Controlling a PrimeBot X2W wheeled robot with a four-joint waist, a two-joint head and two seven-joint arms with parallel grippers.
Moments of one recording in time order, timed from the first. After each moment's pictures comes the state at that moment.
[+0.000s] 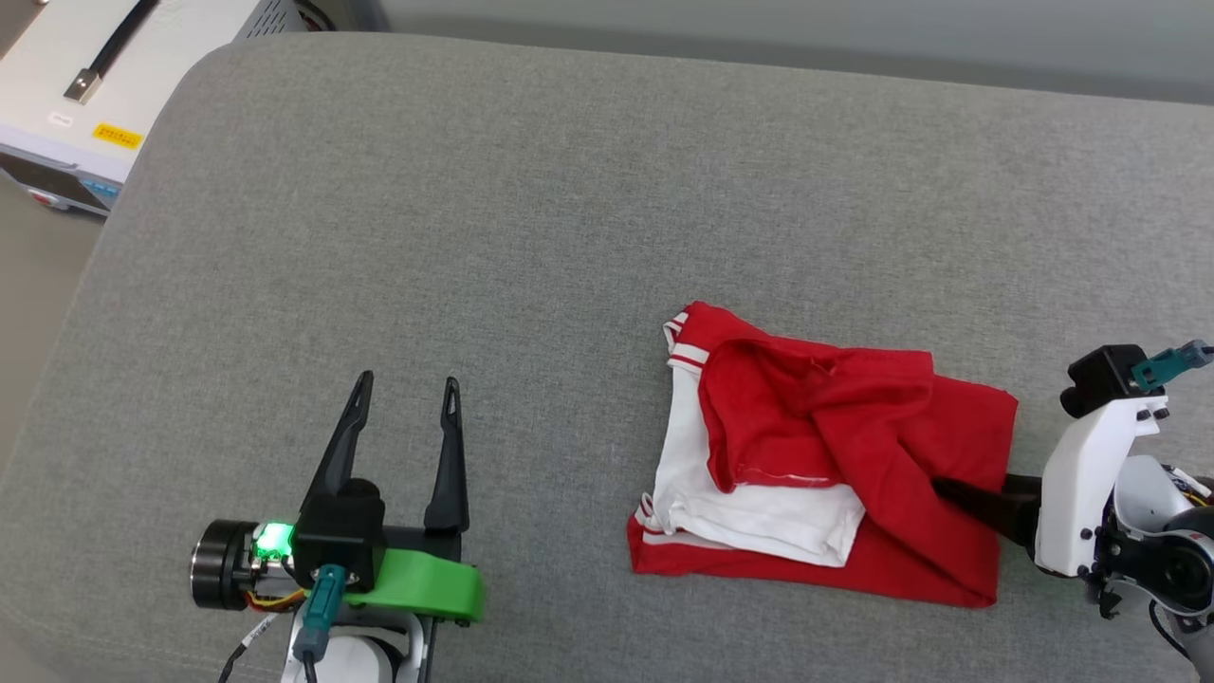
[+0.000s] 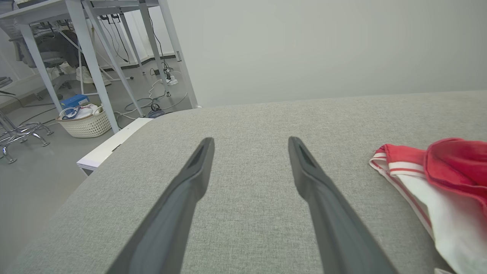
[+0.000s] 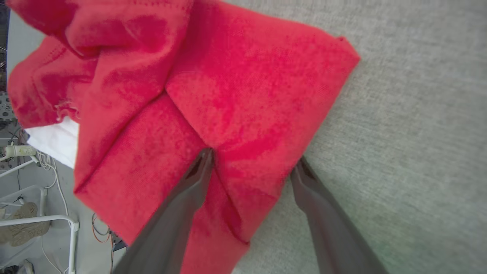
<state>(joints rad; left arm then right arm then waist) -0.04 0.10 -0.17 0.00 -0.03 0.09 -0.26 -0.29 -0.53 0.33 0.20 0.95 0.13 0.74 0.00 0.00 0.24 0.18</state>
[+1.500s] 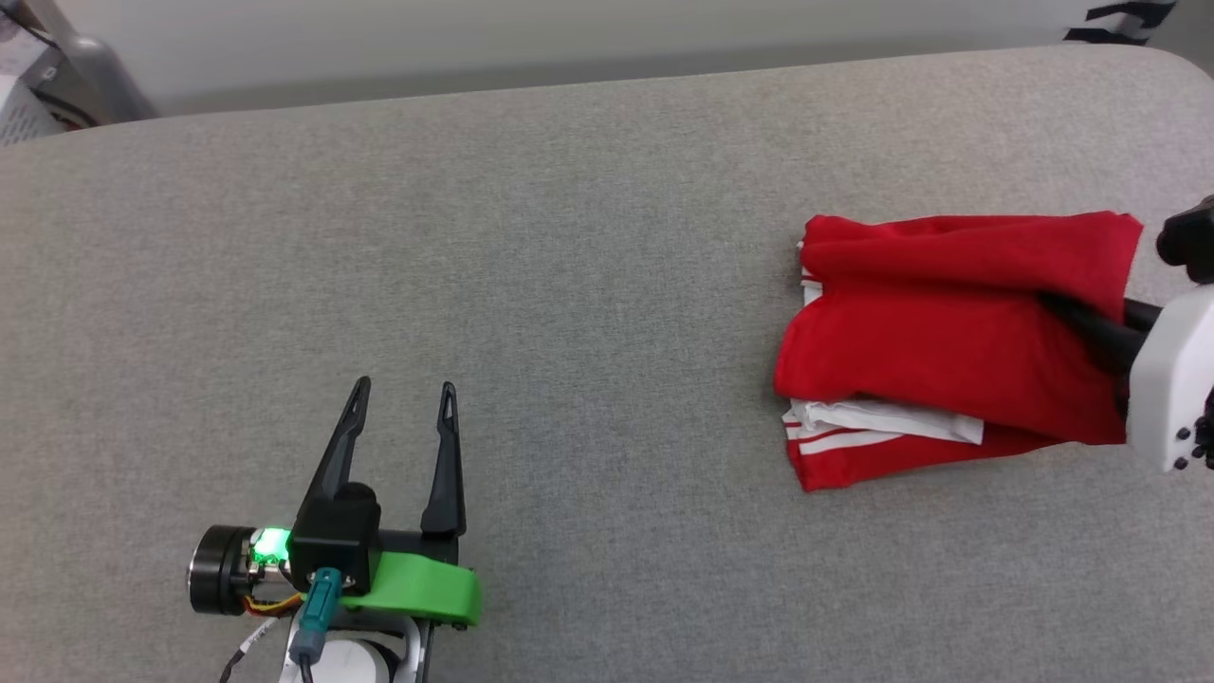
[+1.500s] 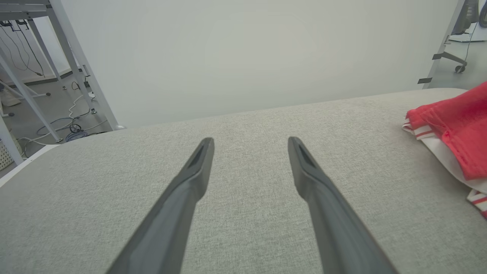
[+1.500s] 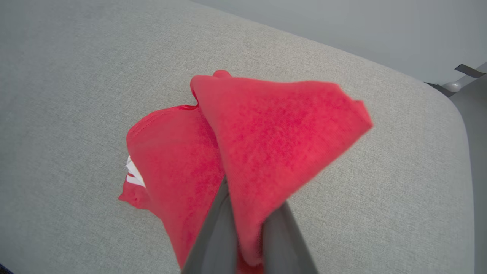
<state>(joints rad) -0.03 0.09 -0.15 0.00 -0.03 0.08 -0.26 -0.52 -0.83 0.54 0.02 0.86 0.13 0.42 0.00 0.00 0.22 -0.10</state>
